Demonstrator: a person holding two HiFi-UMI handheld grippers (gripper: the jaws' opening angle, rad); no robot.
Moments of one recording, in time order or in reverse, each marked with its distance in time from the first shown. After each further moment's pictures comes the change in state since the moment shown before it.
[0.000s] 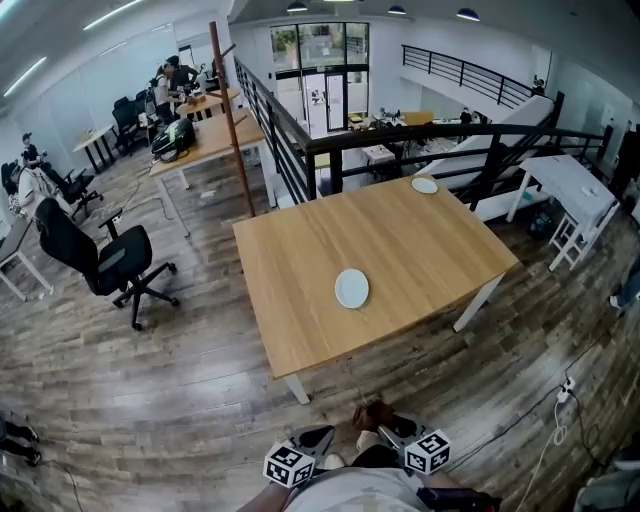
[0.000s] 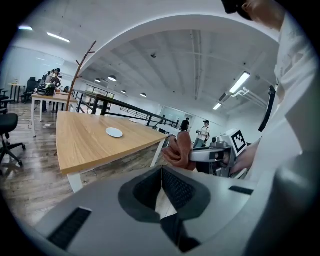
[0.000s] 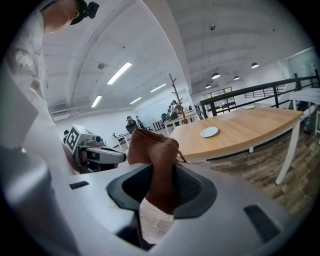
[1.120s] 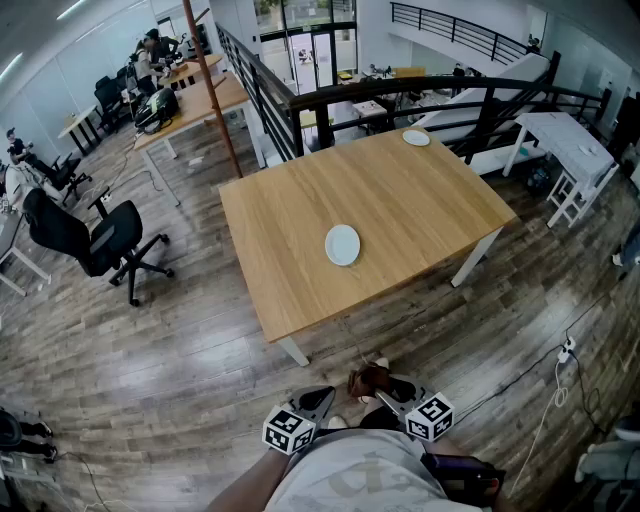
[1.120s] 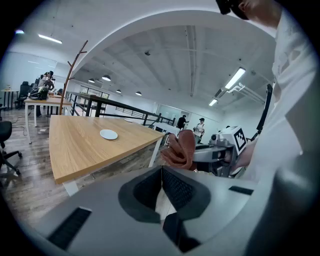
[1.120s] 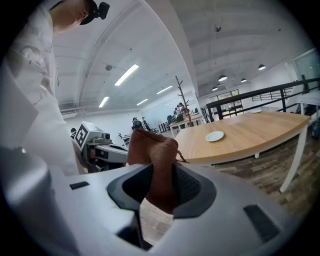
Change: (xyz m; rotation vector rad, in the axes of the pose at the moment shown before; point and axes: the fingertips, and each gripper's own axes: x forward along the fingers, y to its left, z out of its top) left arm 0.012 0.000 0.013 0.067 0.032 -0.028; right arm 0.001 0.010 0.012 -0.051 -0.039 0.060
